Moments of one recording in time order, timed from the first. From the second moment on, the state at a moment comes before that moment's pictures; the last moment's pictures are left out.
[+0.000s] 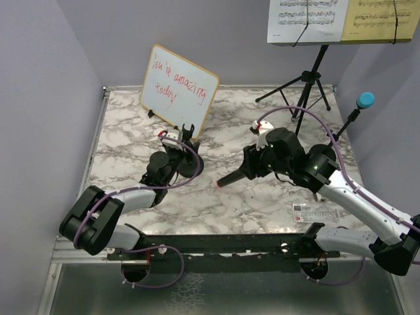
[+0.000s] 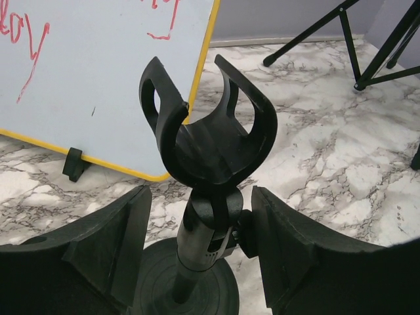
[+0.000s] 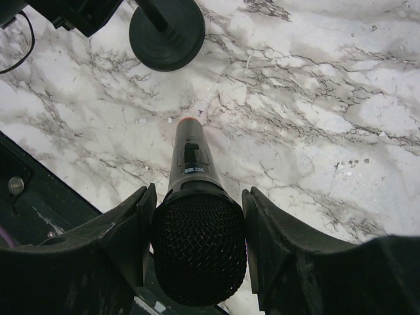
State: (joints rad) left arm -0.52 1.35 0.39 0.96 -0.10 -0.17; right arm 0.80 1.09 1.09 -0.65 0.04 0.26
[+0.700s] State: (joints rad) left arm -0.52 1.37 0.33 1.06 -0.08 -0.20; right arm 0.80 1.05 1.01 -0.51 0.08 0.23
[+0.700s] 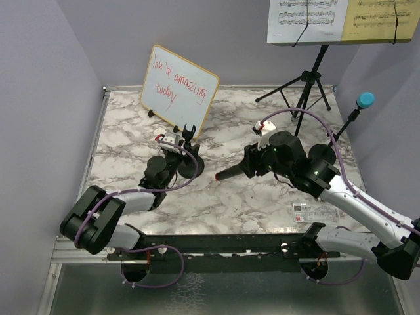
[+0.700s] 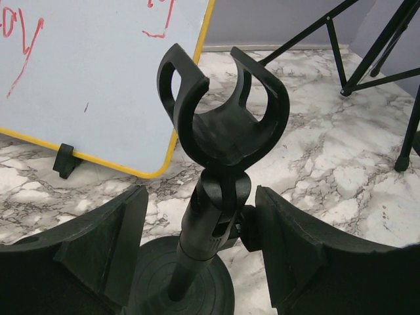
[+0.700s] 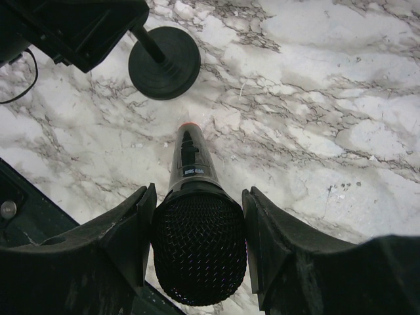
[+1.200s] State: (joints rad) left arm -0.52 1.19 0.30 0.90 -0.06 -0.29; right arm 0.80 1.04 1.00 -0.49 0.08 0.22
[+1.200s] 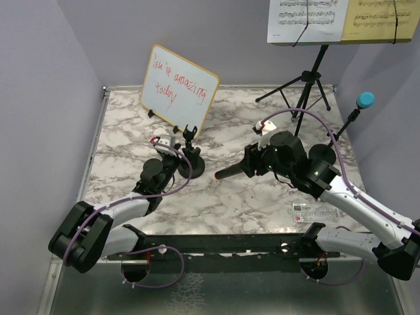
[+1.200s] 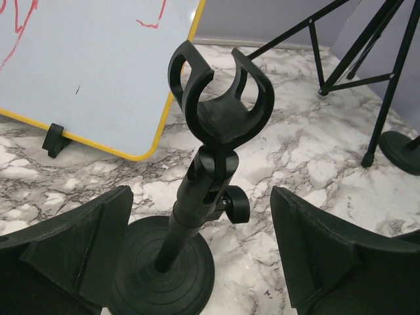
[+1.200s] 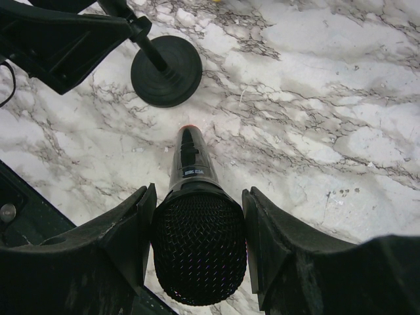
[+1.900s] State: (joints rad) left arm -0.52 0.73 0.63 0.02 0.15 -0.29; right arm 0.80 1.07 1.00 -0.44 -0.03 0.26
